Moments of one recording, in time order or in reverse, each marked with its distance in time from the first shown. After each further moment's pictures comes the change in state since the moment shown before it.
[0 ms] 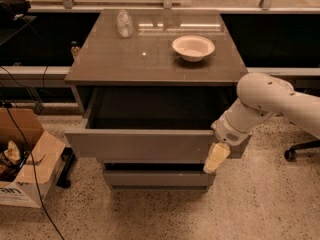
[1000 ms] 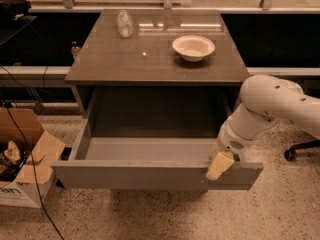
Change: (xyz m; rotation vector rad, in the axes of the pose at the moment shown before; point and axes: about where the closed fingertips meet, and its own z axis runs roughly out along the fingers) arm 0.002 0.041 -0.019 -0.003 0.041 0.020
